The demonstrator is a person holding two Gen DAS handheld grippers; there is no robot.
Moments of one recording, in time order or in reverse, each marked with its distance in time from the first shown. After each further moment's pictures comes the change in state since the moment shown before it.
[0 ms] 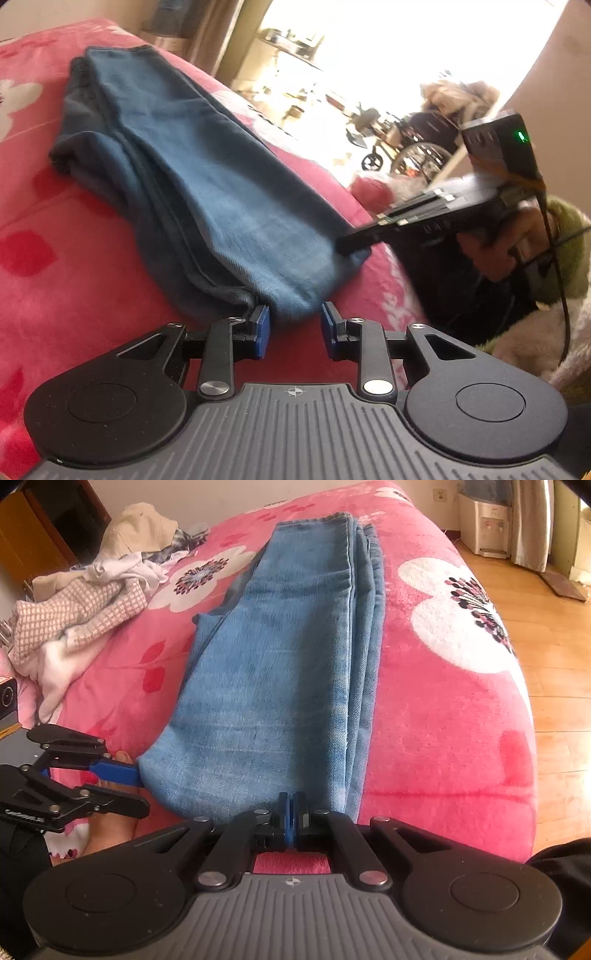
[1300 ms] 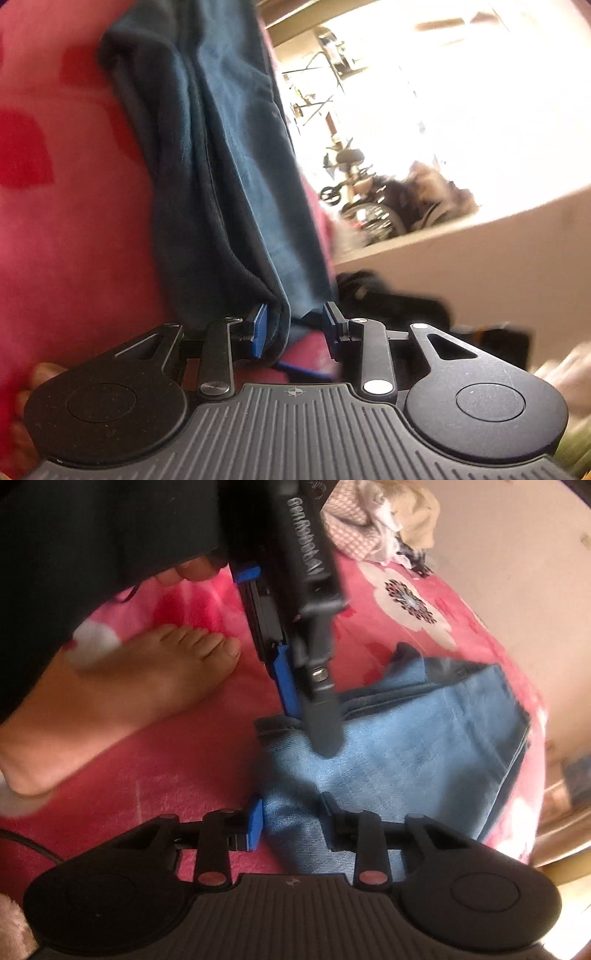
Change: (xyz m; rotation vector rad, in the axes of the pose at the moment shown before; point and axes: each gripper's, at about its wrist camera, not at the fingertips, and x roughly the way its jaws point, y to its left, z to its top) left arm 0.017 0.091 0.013 -0.630 -0.014 -0.354; right arm 0.039 0.132 -0.041 -0.954 -0.050 -0.129
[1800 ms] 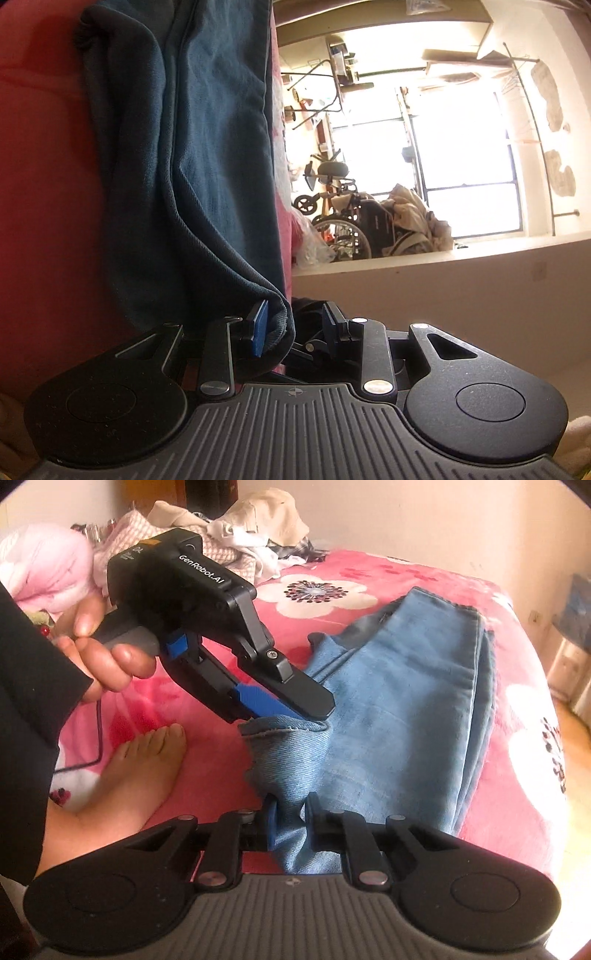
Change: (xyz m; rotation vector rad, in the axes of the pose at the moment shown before) left arm 0.026 -0.007 0.021 -0.105 0.003 -0.081; right arm -0.021 -0.062 -0.026 0.504 -0.116 0.092
